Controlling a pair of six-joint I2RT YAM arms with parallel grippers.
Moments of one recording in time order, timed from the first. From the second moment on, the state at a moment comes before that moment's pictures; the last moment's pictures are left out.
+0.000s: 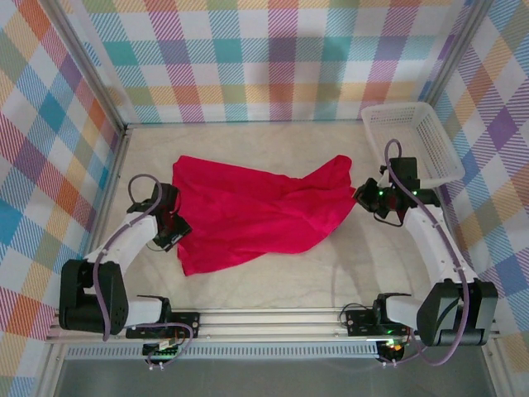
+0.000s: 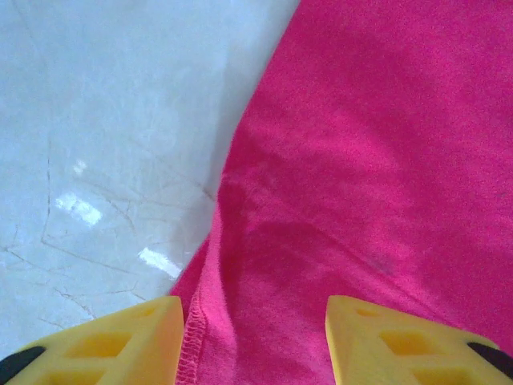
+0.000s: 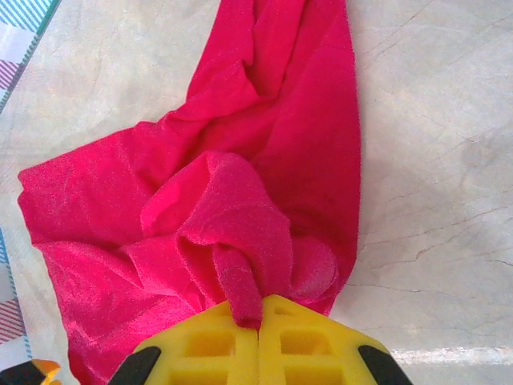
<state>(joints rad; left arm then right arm) -0.09 1.31 0.76 -0.79 -0.03 -0.83 0.01 1.20 0.96 -0.69 -0.37 0.63</state>
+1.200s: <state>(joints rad) 0.00 1.43 0.74 -0.60 0.00 -0.81 0.01 1.21 0.95 -0.68 -0.44 0.63</state>
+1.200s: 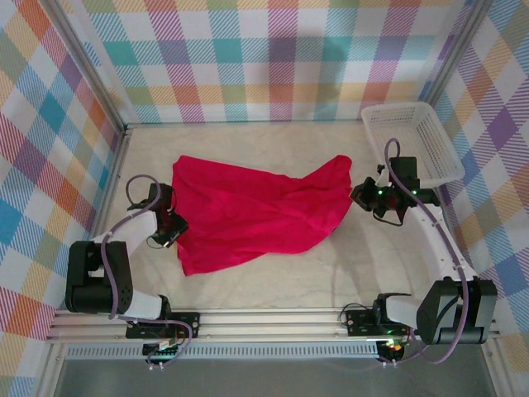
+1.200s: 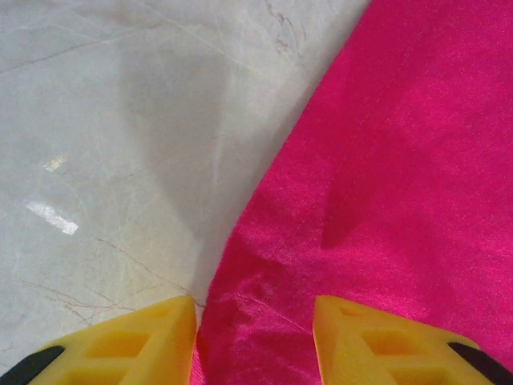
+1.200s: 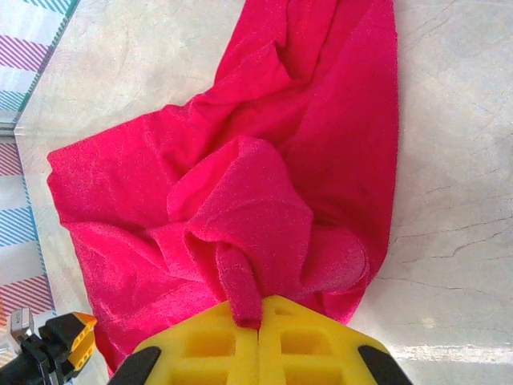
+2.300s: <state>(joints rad) 0.03 1.36 1.14 -0.72 0.05 -0.81 -0.02 1.29 1.25 -0.74 -0.50 0.65</state>
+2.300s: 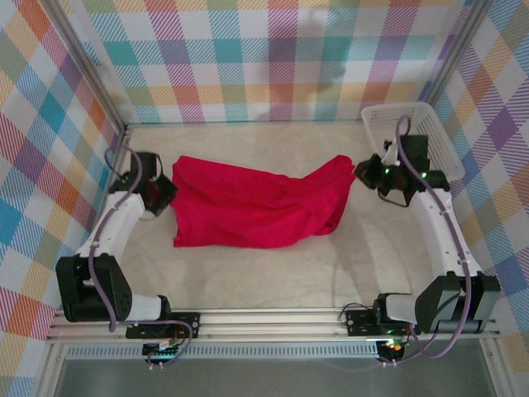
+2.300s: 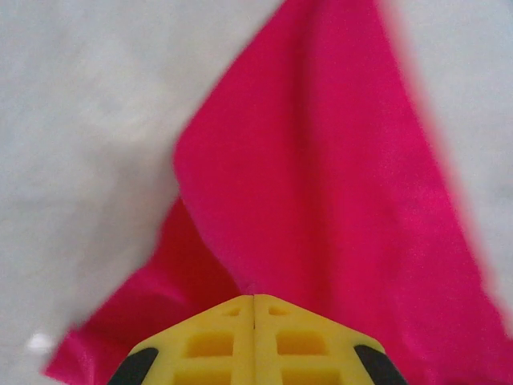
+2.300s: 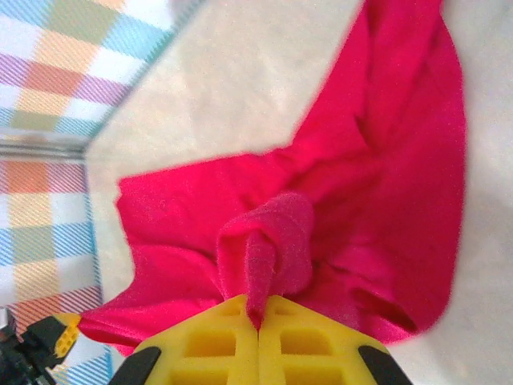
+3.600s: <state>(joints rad) 0.32 1.25 2.40 -0.97 0.21 -0.78 -0.33 1.34 2.41 -0.73 -0.83 0.98</state>
